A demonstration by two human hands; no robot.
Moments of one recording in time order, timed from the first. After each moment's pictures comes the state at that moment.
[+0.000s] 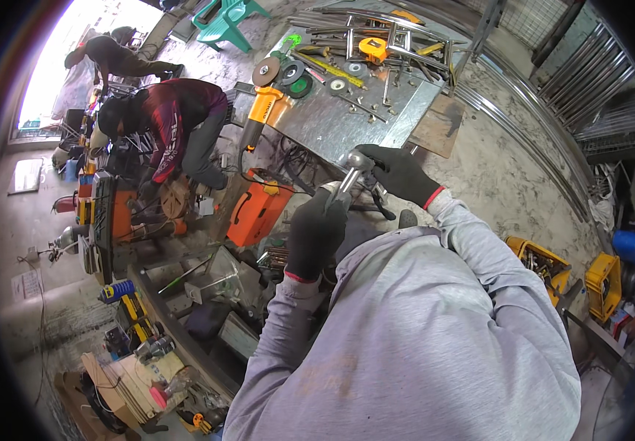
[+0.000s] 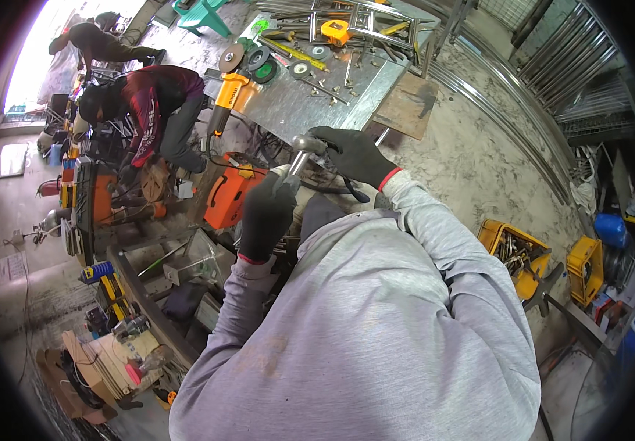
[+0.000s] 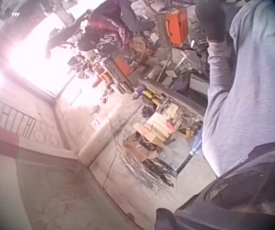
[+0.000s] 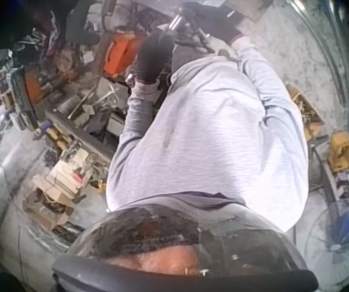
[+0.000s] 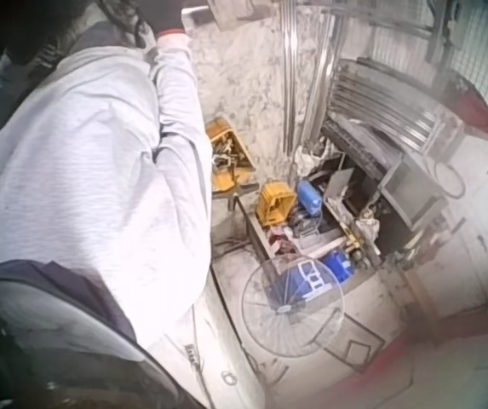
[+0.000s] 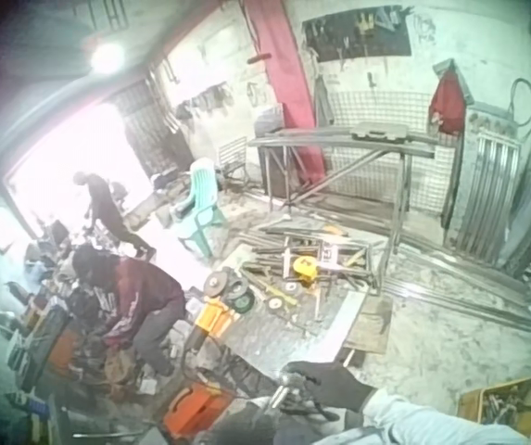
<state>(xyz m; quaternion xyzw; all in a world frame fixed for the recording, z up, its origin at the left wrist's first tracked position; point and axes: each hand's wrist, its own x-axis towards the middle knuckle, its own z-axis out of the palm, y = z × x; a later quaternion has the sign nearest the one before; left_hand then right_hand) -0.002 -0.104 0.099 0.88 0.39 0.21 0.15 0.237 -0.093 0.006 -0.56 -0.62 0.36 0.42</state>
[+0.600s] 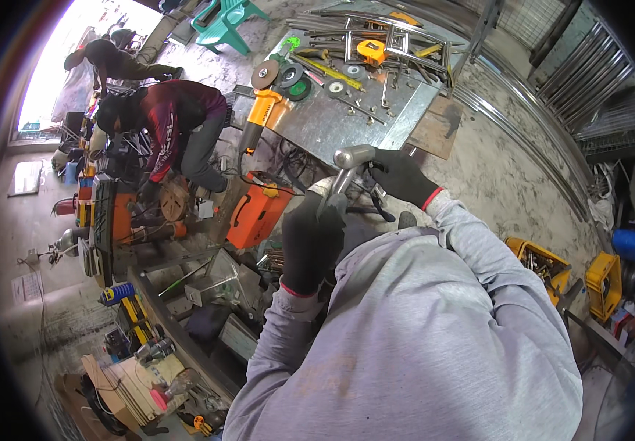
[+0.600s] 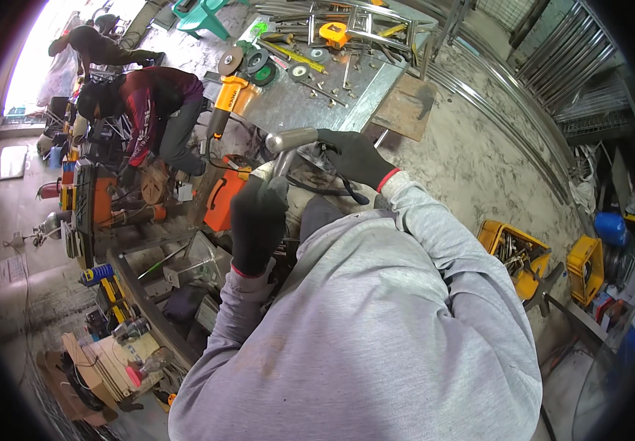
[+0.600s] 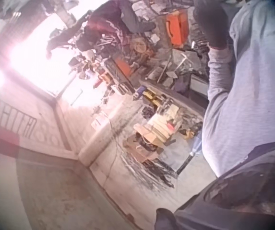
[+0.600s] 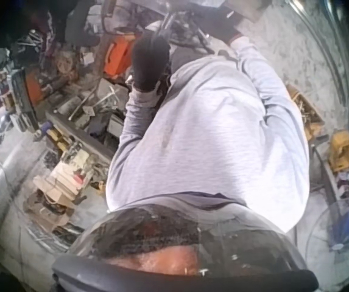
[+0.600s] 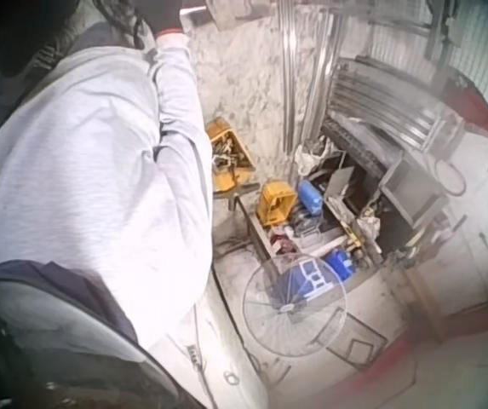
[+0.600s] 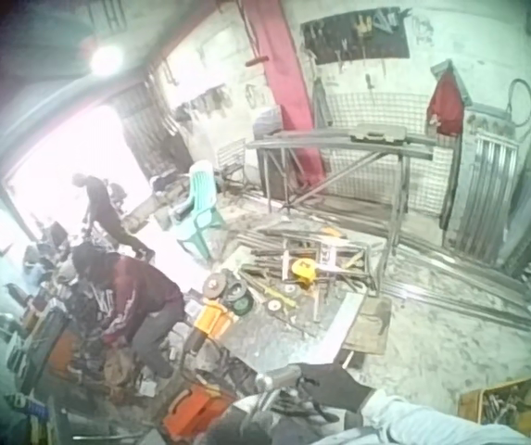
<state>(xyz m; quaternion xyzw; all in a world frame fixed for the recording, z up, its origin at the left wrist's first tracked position) 0.014 -0.111 0.139 0.81 0.46 0.26 0.23 0.242 -0.092 0.013 -0.56 -0.63 0.40 0.36</state>
